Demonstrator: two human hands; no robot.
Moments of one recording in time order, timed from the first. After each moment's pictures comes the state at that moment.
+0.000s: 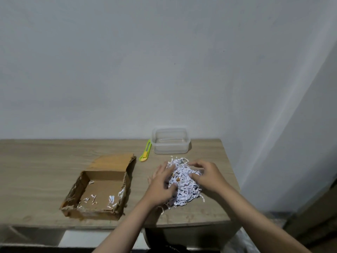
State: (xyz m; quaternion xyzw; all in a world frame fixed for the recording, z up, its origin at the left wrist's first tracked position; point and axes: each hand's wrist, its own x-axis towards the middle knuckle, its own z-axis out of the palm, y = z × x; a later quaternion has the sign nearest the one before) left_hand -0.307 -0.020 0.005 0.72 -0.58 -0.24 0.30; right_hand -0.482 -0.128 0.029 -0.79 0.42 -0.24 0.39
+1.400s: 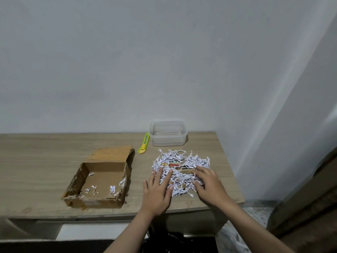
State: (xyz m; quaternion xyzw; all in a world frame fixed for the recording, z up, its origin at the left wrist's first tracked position) left_hand -0.316 0.026 -0.048 0.77 -0.60 -0.11 0.19; right_hand -0.509 -0.072 -0.015 -0.85 0.45 -0.17 0.21
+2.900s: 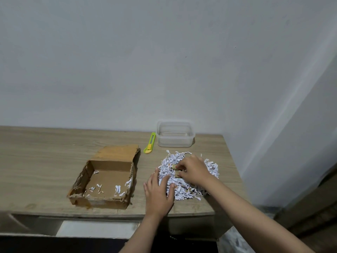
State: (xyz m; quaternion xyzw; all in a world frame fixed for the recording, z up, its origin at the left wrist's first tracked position) left_hand -0.310 0.022 -0.065 0.79 -0.51 -0.06 0.33; right_hand -0.417 -0.100 0.031 -0.91 0.39 -0.07 0.13
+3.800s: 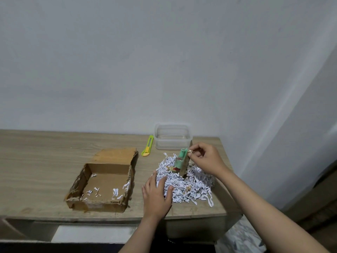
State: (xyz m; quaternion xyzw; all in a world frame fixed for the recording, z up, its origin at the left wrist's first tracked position) left_hand -0.310 0.021 -0.060 0.80 -0.51 -0.09 0.31; right_hand -0.451 -0.109 0.083 -0.75 0.42 -0.30 0.42
